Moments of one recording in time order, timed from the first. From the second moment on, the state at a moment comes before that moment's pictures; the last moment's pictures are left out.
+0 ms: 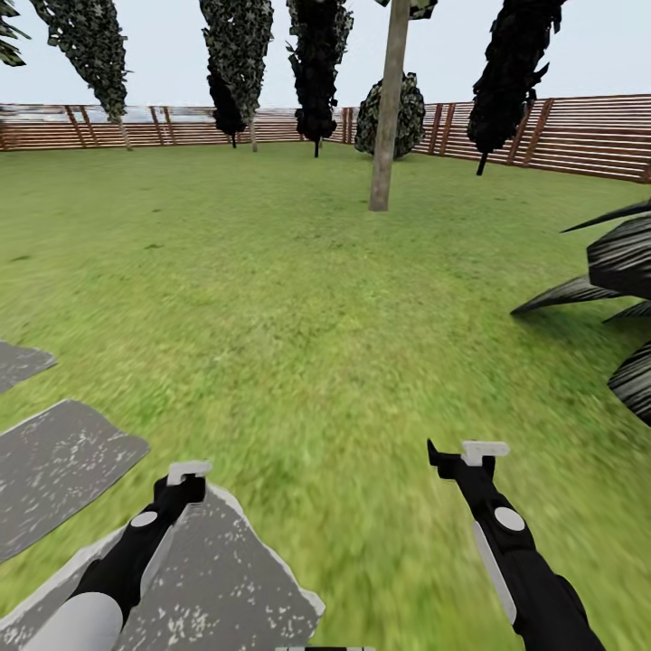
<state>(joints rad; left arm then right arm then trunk) -0.57 0.09 0.13 -0.61 -0.05 -0.03 -0.04 -0.37 -0.04 -0.06 -1.17 0.00 0.07 0.00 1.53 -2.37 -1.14</state>
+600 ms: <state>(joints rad) -0.57 0.10 0.13 -0.61 -0.05 -0.03 -0.04 -0.37 -0.04 -0.06 -1.17 0.00 0.07 0.00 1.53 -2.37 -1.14</state>
